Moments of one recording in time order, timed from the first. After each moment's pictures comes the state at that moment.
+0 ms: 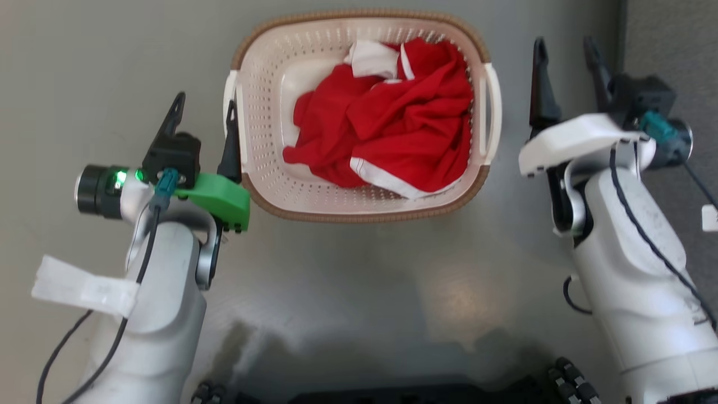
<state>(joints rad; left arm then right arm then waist) -0.60 0.03 -0.28 0.55 -0.09 0.05 -0.25 -0.59 -0.06 0.19 0.46 0.18 -0.13 -0.25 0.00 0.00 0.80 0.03</state>
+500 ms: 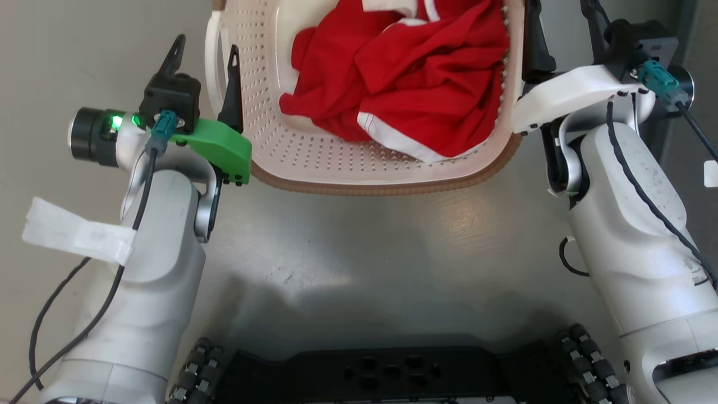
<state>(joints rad) -0.77 0.02 -0.32 0.65 -0.12 0.04 -0.25 -0.73 -0.06 0.24 0.51 0.18 -0.13 -0.25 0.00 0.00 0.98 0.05</state>
